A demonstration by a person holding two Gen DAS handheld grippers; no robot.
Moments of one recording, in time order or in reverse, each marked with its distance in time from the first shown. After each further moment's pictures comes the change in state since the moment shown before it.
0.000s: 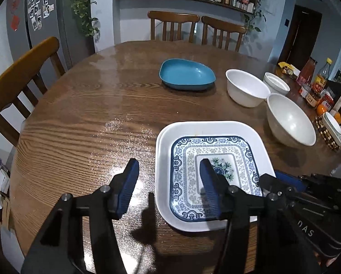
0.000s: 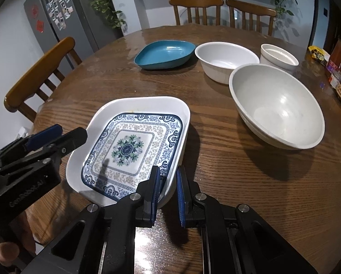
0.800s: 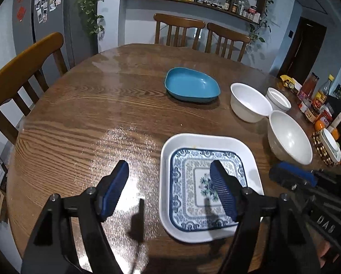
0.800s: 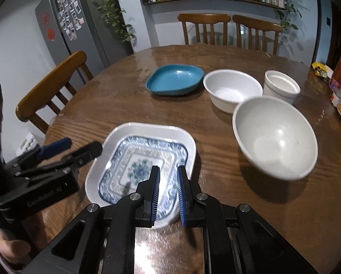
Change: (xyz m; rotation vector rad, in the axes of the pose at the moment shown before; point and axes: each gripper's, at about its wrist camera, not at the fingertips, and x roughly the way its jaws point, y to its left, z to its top) left arm 0.001 0.010 0.018 -0.070 -0.020 -0.022; right arm -0.023 0.010 0.032 -0.043 -0.091 0.046
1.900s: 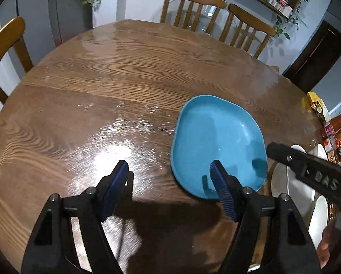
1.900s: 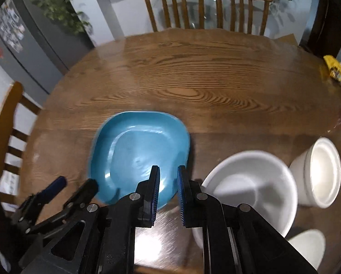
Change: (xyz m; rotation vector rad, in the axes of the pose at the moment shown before) left arm 0.160 0.012 0.138 -0.086 0.201 -0.020; right arm 0.164 -0.051 0.176 0.170 0.254 -0.155
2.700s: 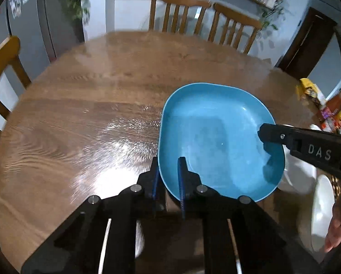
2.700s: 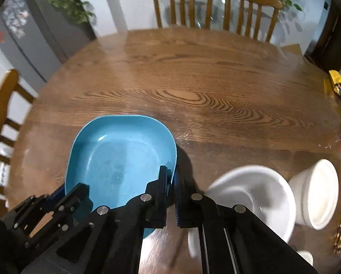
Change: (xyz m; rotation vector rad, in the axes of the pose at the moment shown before) left arm -0.032 -0.008 -0.021 0.102 -0.062 0.008; right arm -0.020 0.008 -0.009 -0.090 -0.021 0.031
